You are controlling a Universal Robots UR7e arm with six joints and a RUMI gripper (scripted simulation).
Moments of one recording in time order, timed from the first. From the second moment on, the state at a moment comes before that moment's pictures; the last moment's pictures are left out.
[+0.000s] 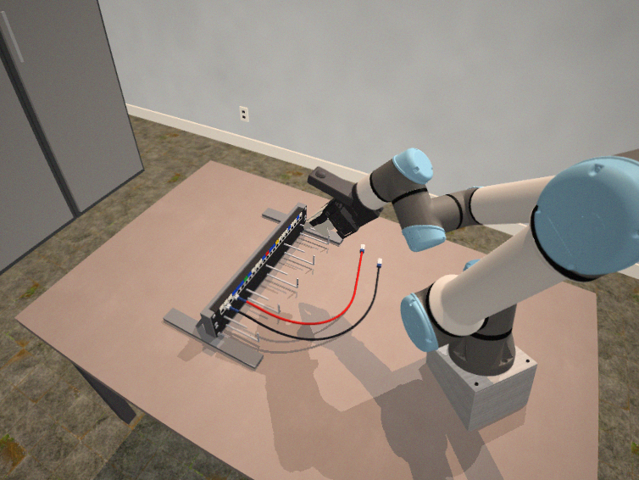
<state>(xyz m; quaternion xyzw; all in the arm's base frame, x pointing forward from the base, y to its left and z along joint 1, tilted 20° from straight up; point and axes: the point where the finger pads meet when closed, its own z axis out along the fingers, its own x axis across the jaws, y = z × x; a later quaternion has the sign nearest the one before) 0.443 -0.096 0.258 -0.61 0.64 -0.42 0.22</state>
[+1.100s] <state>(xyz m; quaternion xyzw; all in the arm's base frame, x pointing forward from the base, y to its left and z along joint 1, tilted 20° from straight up) 0.496 -0.115 0.221 -0.61 0.64 -0.42 0.22</state>
